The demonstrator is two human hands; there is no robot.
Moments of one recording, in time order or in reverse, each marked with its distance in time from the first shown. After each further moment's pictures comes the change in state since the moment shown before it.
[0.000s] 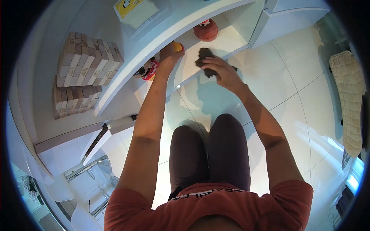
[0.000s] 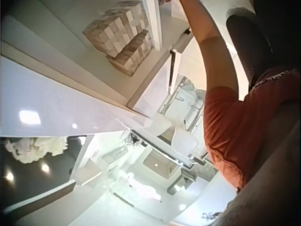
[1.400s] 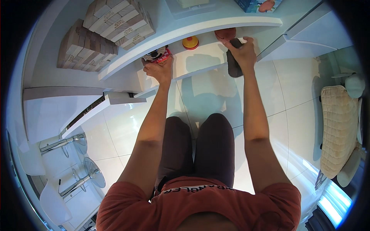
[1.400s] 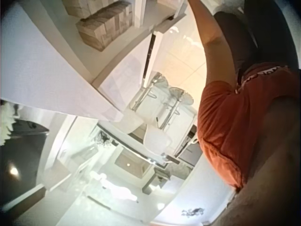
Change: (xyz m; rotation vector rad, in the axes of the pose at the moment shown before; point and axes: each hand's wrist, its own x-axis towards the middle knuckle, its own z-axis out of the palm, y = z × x) left_hand -0.104 -0.064 0.023 -0.233 0.801 -0.562; right_hand 0.078 -0.024 -0.042 -0.236 0.289 0.744
